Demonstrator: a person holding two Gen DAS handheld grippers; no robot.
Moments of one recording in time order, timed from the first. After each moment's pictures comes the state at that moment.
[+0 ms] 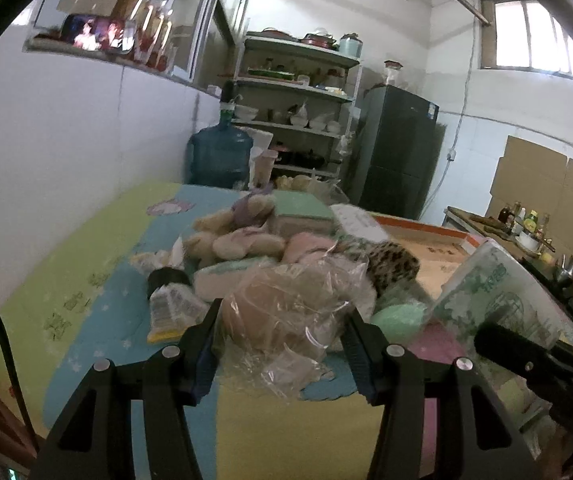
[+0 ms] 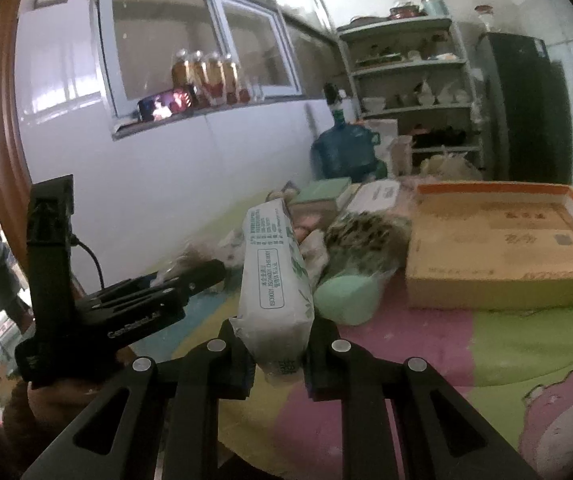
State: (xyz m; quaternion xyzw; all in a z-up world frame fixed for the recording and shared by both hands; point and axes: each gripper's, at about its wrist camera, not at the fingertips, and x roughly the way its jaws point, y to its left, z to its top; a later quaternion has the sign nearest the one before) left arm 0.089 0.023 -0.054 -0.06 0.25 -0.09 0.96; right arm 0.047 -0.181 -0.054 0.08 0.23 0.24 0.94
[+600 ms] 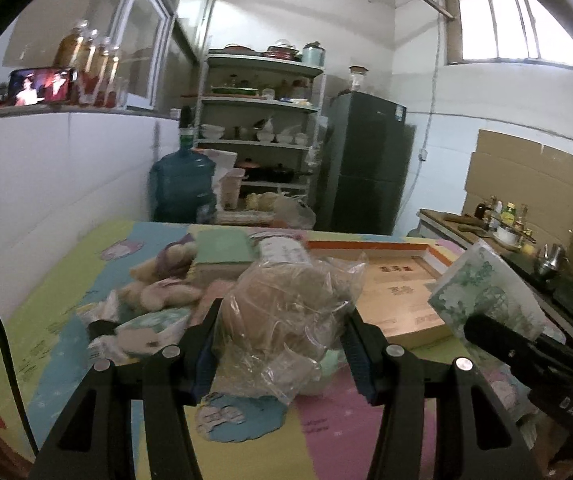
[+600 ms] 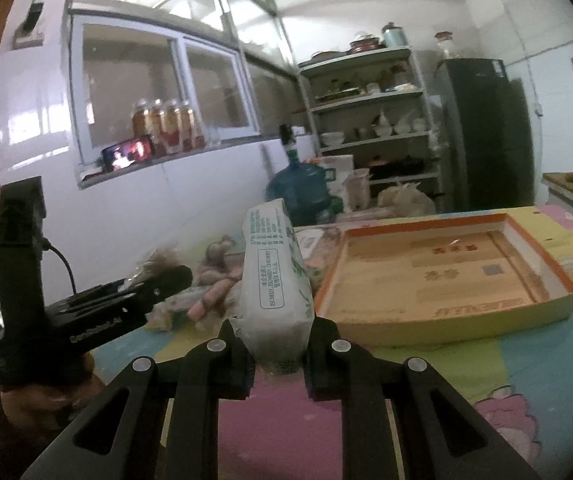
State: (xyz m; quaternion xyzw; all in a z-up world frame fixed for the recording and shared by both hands) left arm 0.097 -0.045 -0.017 -0.03 0.22 -0.14 0.96; right arm 0.039 -0.253 -0.032 0.10 0.18 0.16 0.96
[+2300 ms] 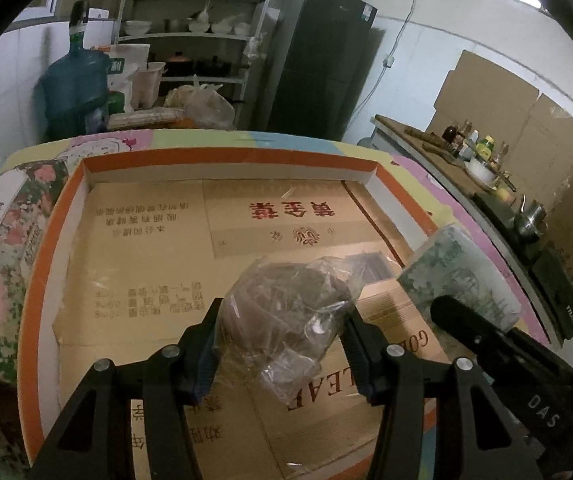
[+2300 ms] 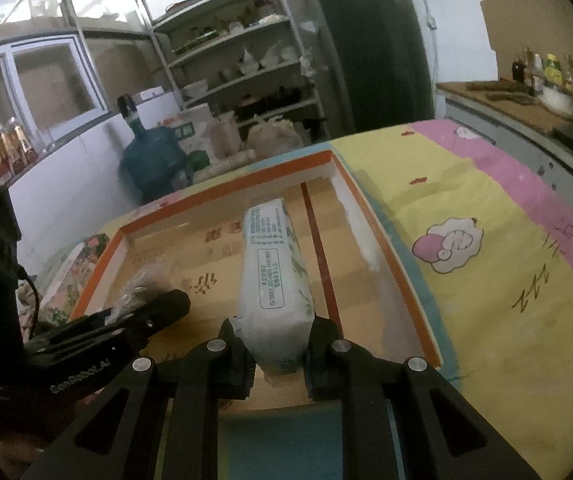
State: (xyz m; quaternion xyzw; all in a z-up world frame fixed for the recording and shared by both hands) left arm 0.262 -0.252 -0.097 -0.03 0.41 -0.23 0.88; right arm 0.171 -0.441 -0.081 0.17 0.33 0.00 0.93
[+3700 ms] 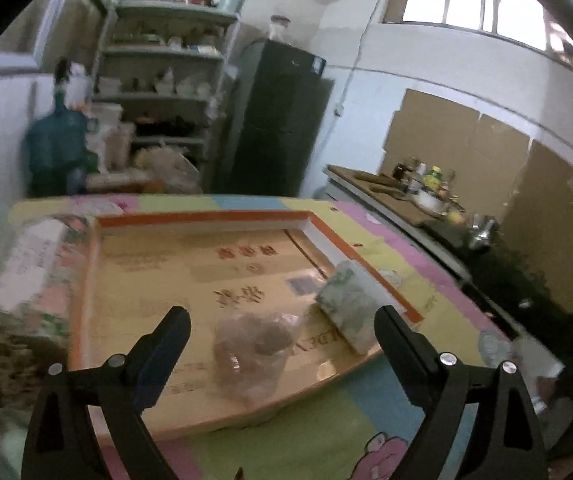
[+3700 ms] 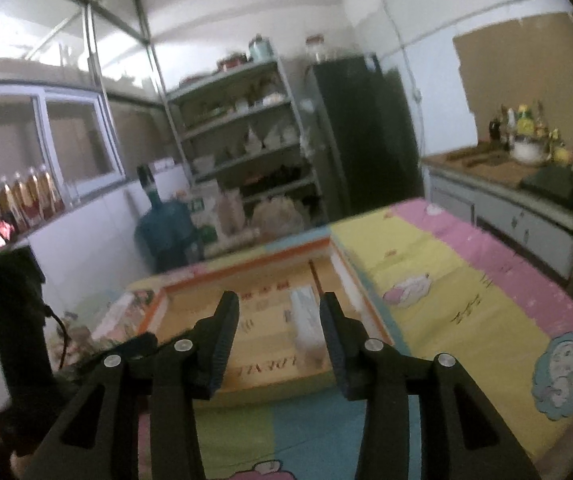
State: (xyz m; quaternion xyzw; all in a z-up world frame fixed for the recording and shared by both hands) left arm 0.179 -0.223 -0.040 -0.04 0.28 -0.28 0.92; right arm 0.061 -0.414 -0.013 0.16 0.17 -0.03 0.97
